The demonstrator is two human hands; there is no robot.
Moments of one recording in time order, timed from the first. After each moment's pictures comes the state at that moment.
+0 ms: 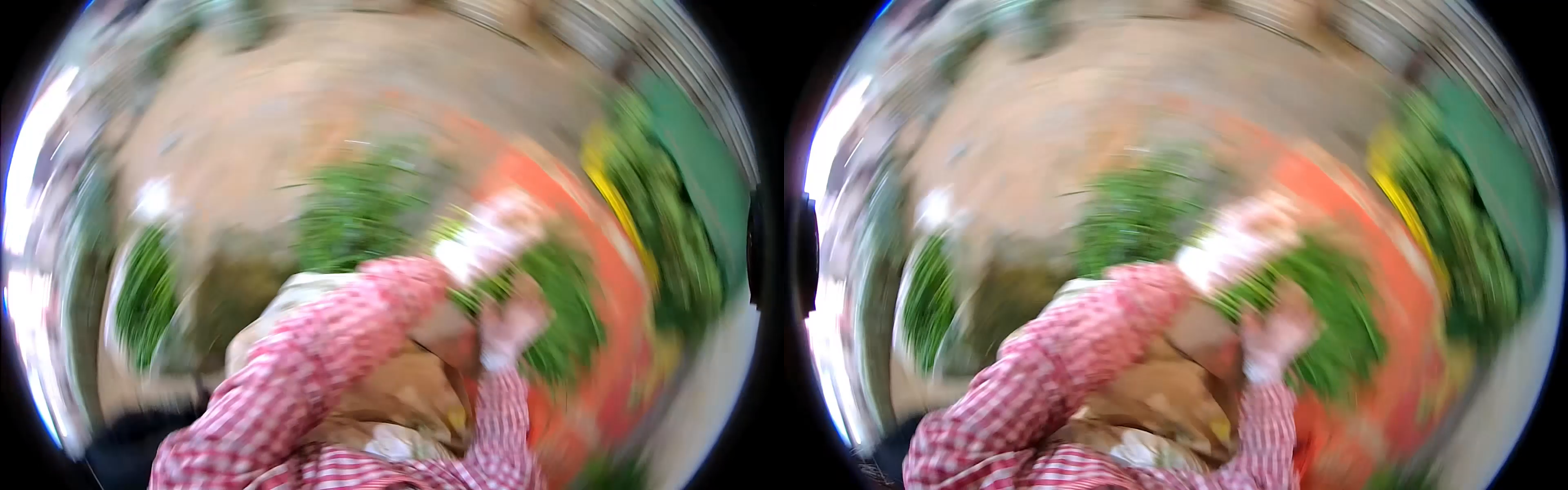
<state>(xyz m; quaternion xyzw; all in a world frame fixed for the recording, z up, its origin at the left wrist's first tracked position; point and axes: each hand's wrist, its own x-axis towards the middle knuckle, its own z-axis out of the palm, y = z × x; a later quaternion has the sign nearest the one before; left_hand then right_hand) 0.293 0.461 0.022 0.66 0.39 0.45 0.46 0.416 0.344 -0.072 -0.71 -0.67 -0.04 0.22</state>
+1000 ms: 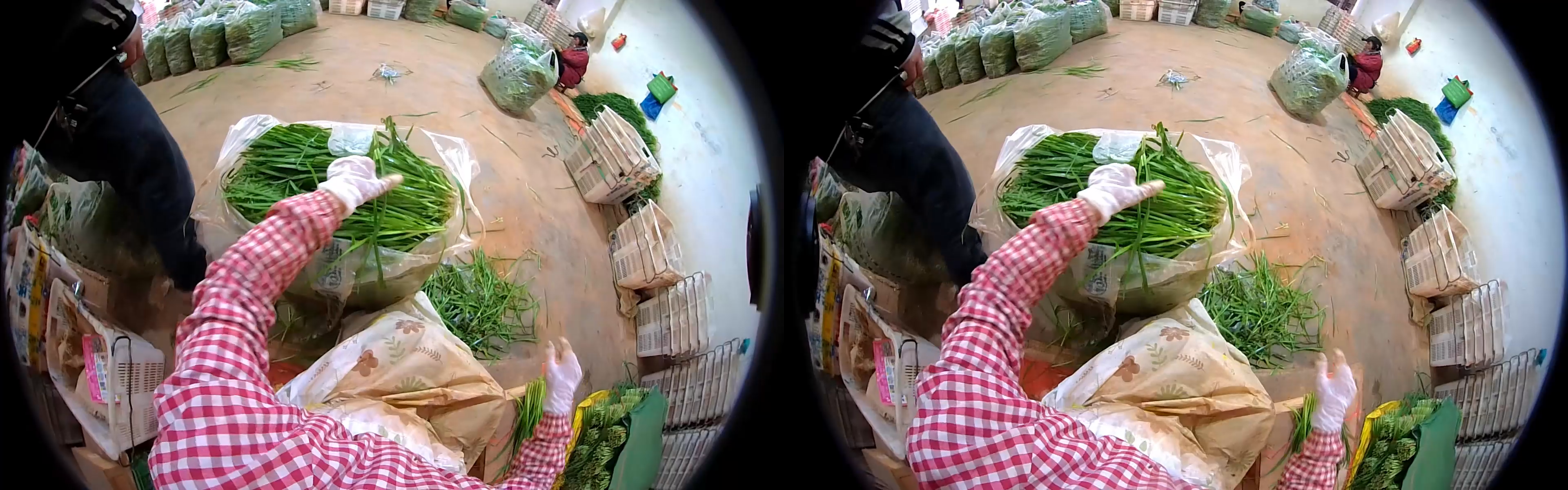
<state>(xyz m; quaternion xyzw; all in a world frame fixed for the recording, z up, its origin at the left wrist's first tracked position) -0.235 0.250 0.109 0.34 0.93 0.11 0.10 0.253 0.419 0.068 -0.49 -0.85 0.01 0.16</state>
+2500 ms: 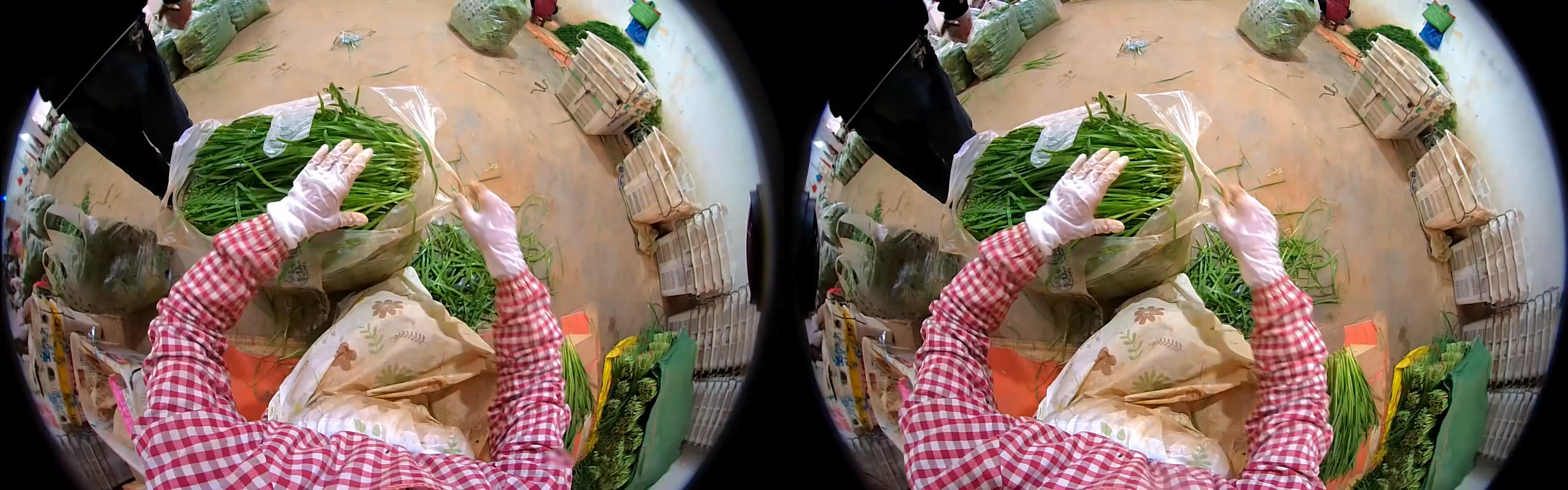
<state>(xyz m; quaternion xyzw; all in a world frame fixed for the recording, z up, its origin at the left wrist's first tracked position) -0.191 0.246 0.072 0.65 0.74 0.12 -0.09 0.019 0.446 0.063 -0.33 -0.90 0.23 0.18</state>
